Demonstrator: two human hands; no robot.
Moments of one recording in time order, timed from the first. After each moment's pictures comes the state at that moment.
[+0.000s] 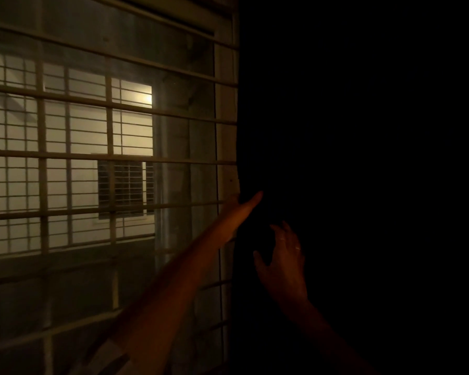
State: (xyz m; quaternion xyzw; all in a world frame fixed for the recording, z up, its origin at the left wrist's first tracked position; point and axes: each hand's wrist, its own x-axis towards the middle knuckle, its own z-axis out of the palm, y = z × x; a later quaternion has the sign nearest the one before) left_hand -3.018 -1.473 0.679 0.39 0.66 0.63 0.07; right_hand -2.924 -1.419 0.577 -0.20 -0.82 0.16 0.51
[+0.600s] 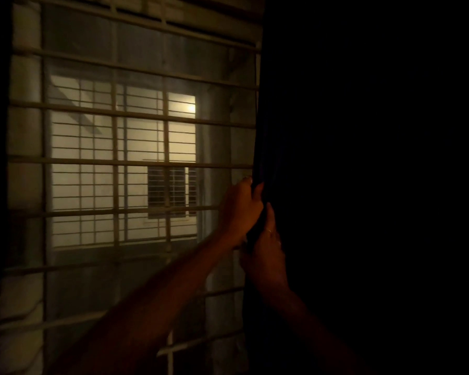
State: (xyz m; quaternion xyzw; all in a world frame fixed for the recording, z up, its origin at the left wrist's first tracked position) left_hand -3.003 -1.560 0.697 0.39 0.70 0.50 -0.33; right_hand -2.963 -1.519 0.613 -0.11 -0.83 0.30 0.45
